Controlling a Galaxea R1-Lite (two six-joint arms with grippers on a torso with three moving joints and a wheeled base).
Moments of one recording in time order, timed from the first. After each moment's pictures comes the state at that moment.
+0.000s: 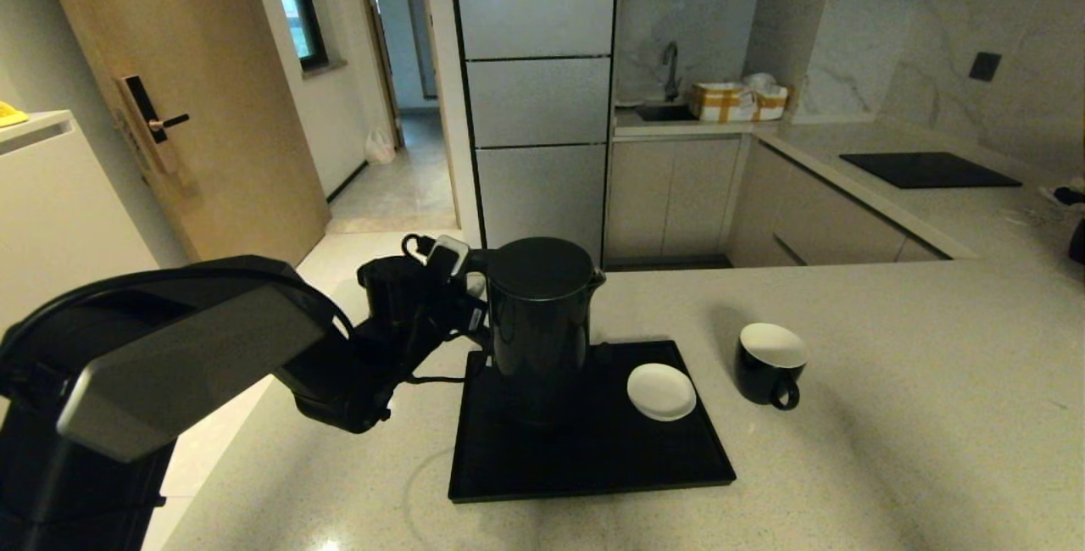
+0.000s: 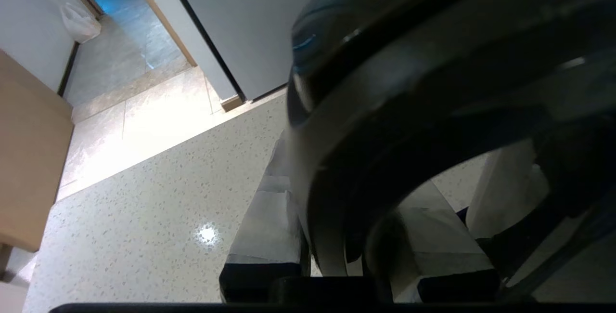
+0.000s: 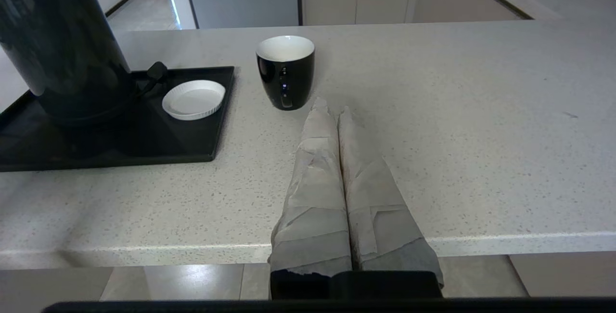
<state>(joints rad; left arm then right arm) -0.35 2.32 -1.07 -1.14 0.05 0.28 -0.01 0.00 0.00 0.00 0.01 -0.03</state>
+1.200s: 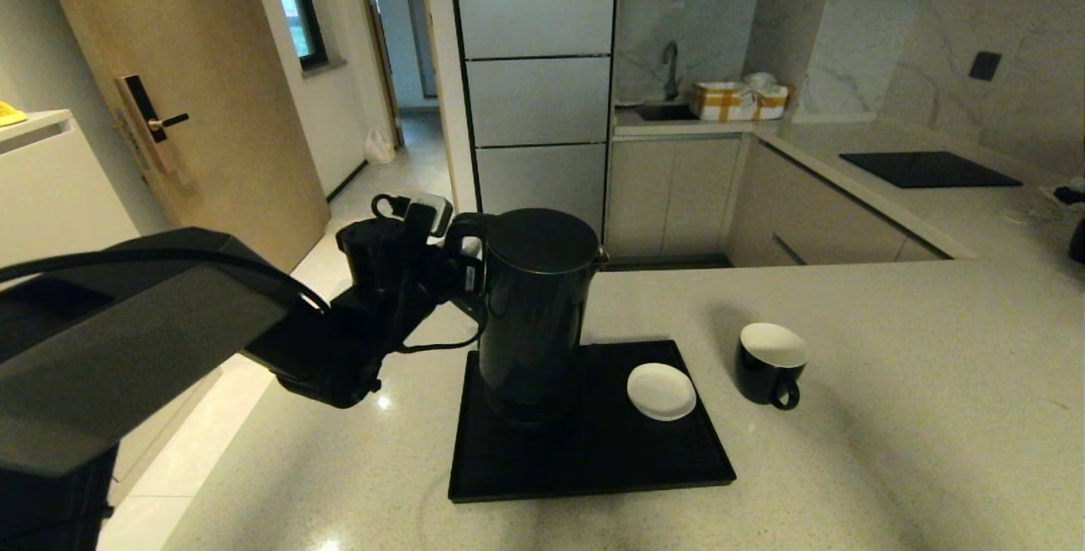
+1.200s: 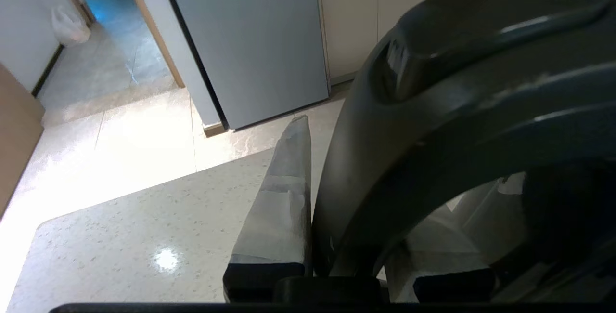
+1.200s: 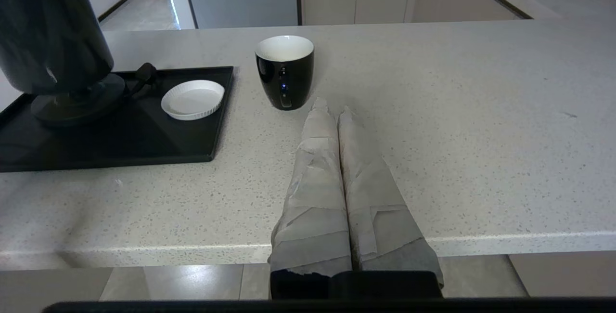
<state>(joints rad) -0.34 2.21 -1.11 -1.09 0.05 0.12 -0.01 0.00 0.00 0.00 0.01 -0.03</state>
